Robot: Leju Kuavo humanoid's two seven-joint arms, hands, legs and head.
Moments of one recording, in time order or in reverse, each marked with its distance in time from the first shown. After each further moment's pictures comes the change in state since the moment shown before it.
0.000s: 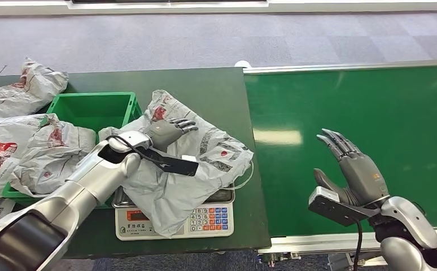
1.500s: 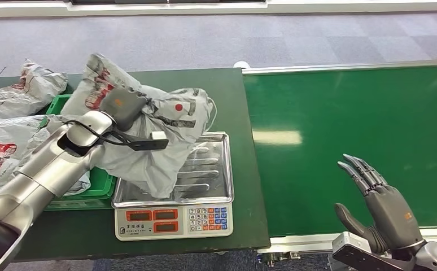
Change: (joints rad) left arm -0.033 0.286 -0.070 -0.309 -0.129 0.262 0.253; right arm 0.338 -0.028 -0.201 -0.254 0.000 -0.042 -0.051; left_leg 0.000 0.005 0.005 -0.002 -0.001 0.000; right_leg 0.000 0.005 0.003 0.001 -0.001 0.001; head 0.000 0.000
